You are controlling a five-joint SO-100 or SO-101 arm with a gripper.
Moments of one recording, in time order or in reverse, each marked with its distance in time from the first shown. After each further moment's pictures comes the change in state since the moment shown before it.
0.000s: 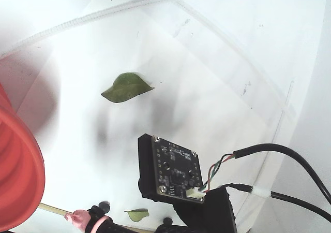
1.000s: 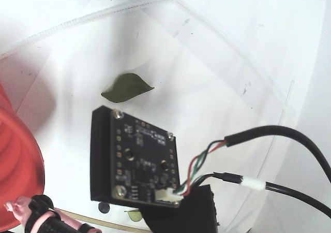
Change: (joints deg) arm -12.0 -2.9 -1.7 -9.9 7.6
